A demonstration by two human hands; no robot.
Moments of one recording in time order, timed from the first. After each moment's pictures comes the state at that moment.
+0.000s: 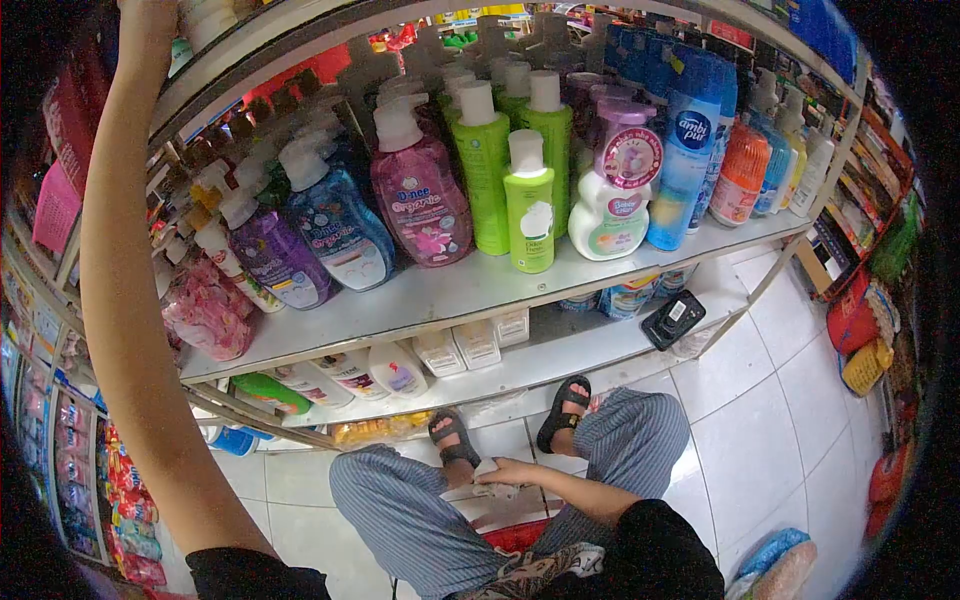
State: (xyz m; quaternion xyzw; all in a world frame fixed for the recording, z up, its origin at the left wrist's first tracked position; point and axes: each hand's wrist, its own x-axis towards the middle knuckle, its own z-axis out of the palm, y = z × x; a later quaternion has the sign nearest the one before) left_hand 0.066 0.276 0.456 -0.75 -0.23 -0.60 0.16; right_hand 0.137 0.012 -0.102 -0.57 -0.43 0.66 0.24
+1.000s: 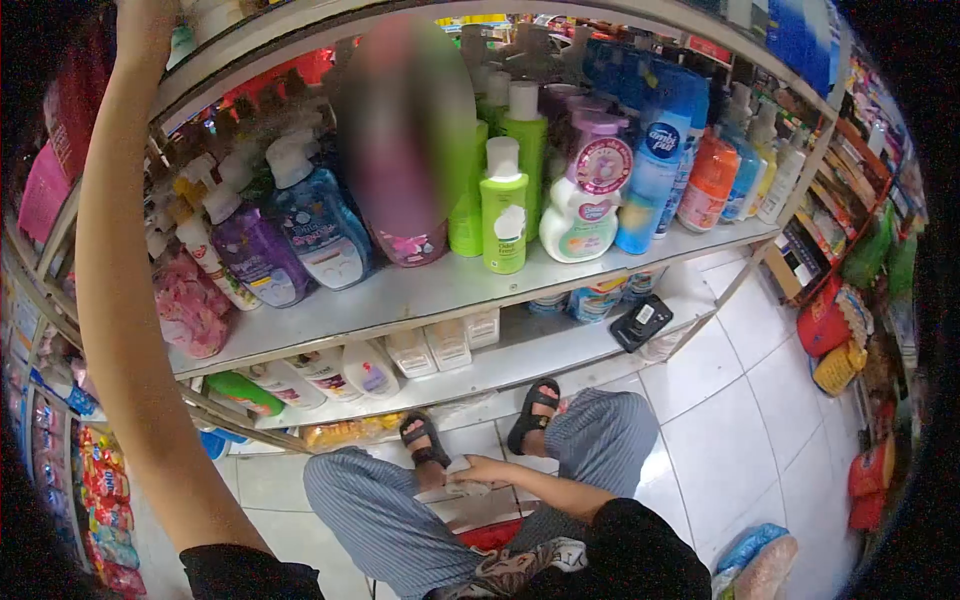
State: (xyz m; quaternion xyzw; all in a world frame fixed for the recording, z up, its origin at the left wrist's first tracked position) left_hand 0.064 0.283 0.456 -0.71 -0.15 -0.69 0.05; right_hand 0.131 0.016 -0.126 -0.53 -0.44 0.65 0.30
